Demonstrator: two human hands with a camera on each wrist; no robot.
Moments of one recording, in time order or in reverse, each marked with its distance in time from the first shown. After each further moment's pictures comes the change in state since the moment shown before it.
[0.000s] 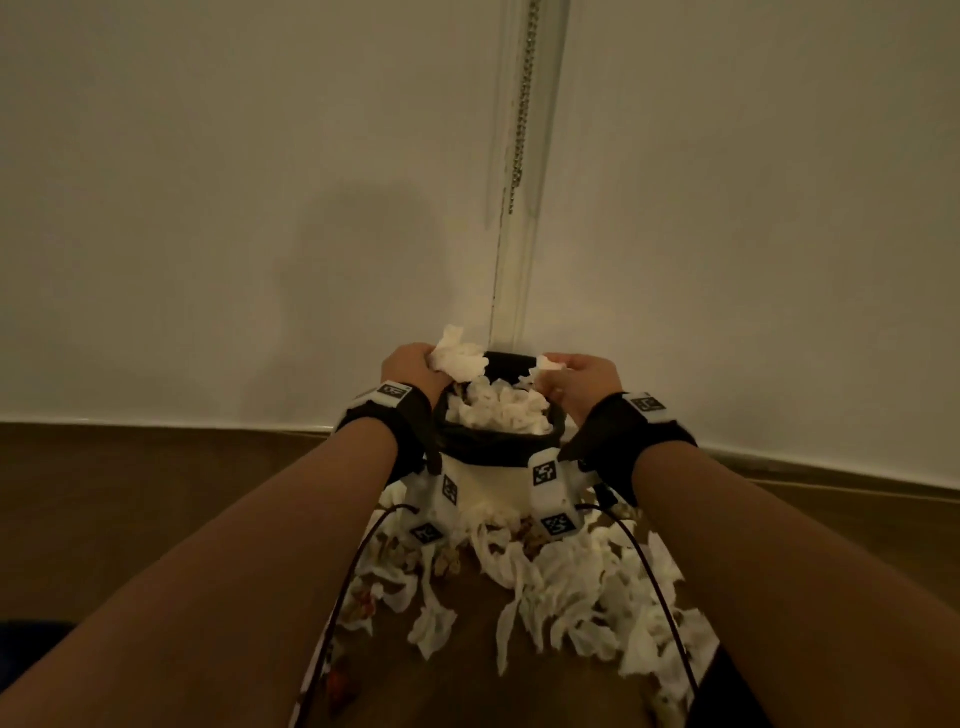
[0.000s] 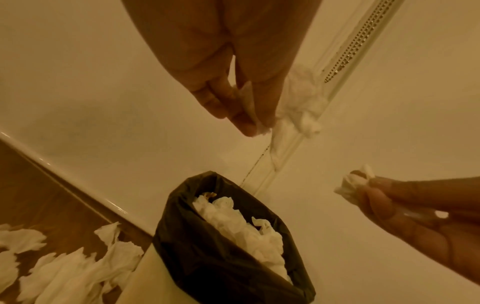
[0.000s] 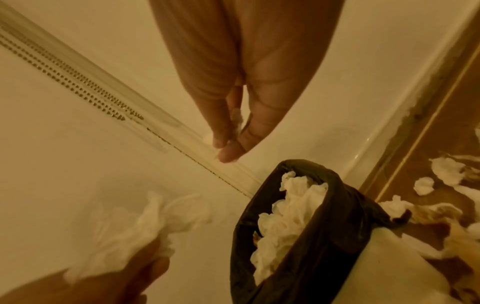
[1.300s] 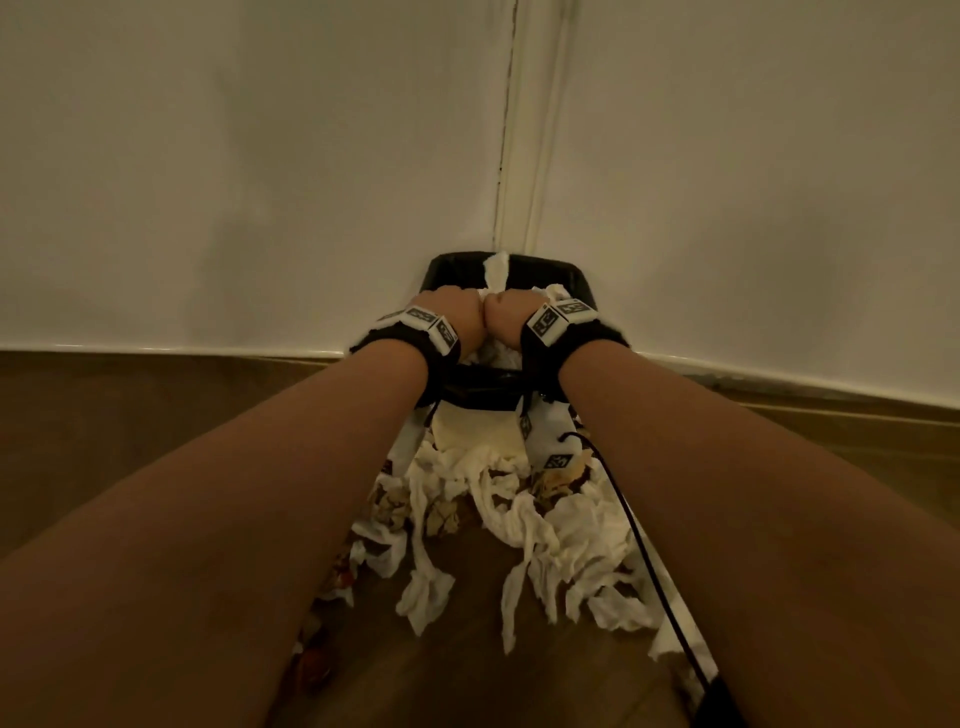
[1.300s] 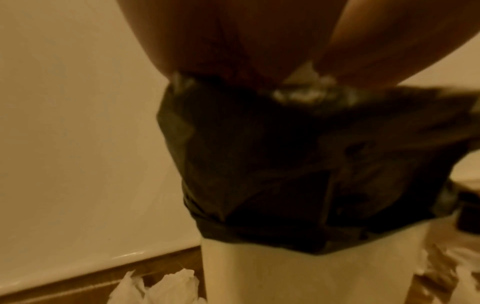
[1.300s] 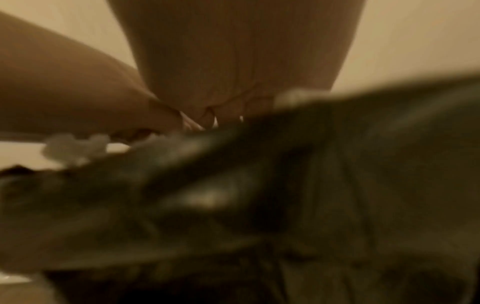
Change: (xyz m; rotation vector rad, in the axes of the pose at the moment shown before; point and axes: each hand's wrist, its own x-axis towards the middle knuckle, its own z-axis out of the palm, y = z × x) left_hand 0.094 -0.021 0.118 0.775 -0.379 0.073; right_hand 0.089 0.049 0.071 -1.079 -0.283 -0.066
